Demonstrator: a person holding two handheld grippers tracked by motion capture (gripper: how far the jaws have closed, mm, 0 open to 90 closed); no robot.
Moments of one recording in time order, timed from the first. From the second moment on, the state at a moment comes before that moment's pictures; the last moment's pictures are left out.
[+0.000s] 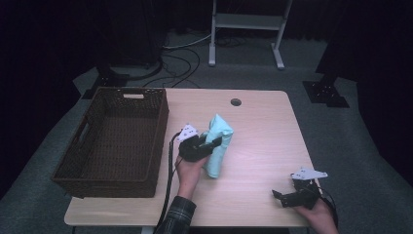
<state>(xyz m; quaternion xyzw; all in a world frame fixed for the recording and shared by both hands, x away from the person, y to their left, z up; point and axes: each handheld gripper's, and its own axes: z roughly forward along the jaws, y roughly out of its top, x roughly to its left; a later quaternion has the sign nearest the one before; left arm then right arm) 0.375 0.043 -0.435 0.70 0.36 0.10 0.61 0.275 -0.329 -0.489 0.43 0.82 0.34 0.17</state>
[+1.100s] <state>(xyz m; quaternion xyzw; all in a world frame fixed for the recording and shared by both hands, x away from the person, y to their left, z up) 0.410 -0.046 -0.469 0.76 0.35 0.11 0.53 0.275 -0.329 -0.489 0.42 0.82 0.34 0.17</state>
